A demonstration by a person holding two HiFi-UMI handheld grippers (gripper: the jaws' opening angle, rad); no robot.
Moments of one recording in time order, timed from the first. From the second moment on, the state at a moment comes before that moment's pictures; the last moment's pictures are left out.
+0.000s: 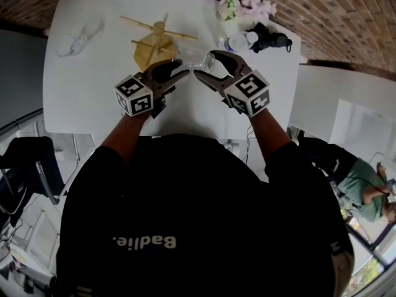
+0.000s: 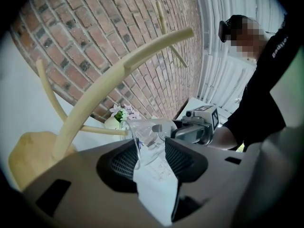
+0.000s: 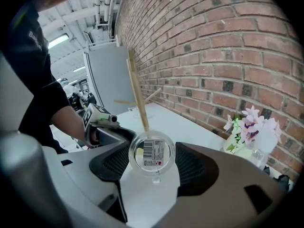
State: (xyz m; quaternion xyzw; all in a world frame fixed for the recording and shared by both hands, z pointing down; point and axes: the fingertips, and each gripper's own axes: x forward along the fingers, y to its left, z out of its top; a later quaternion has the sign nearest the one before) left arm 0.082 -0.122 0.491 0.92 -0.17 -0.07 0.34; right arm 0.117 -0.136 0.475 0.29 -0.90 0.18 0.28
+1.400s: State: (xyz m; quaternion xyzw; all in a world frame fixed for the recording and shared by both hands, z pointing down) left arm 0.049 -0.132 0.523 0.91 -0.19 -0.15 0.35; right arm 0.077 -0.147 0.498 0.26 -0.90 0.12 0.33
